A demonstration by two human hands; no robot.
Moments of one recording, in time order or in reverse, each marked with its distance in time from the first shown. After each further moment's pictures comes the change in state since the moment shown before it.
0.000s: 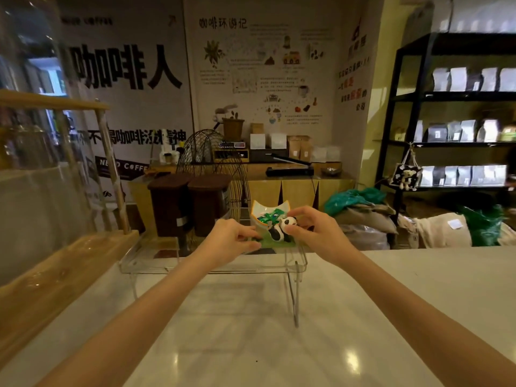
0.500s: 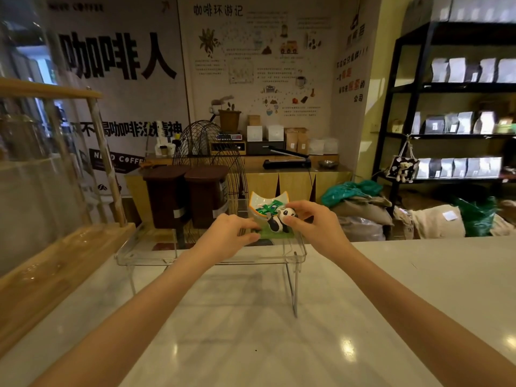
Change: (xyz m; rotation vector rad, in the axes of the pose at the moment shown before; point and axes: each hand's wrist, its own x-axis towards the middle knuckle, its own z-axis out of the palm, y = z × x) left_hand 0.005 -0.005 0.007 0.169 0.002 0.040; right_hand 0.000 0.004 0.010 -0.063 0.127 -0.011
